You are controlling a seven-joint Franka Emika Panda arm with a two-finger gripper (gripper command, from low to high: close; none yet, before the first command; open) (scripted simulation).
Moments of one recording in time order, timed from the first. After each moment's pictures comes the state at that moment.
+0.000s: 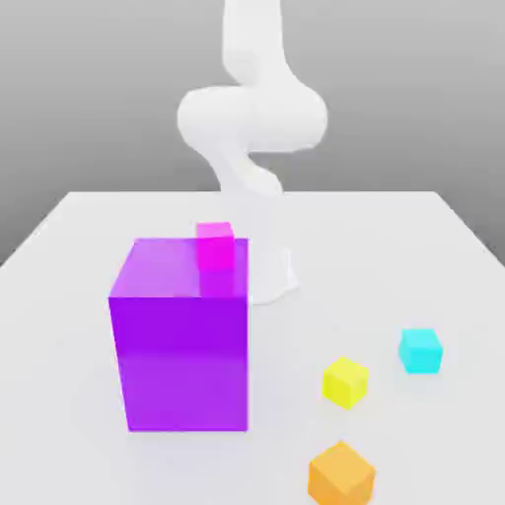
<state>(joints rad) 0.03 -0.71 -0.01 -2.31 0.01 2.33 0.76</state>
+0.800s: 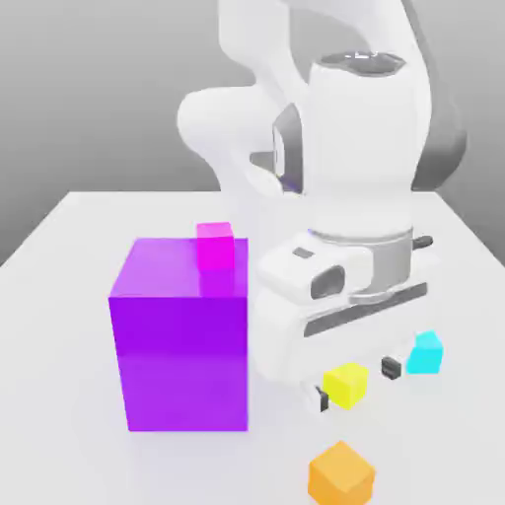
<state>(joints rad) 0.20 0.17 -0.01 -2.41 0.03 2.66 0.36</state>
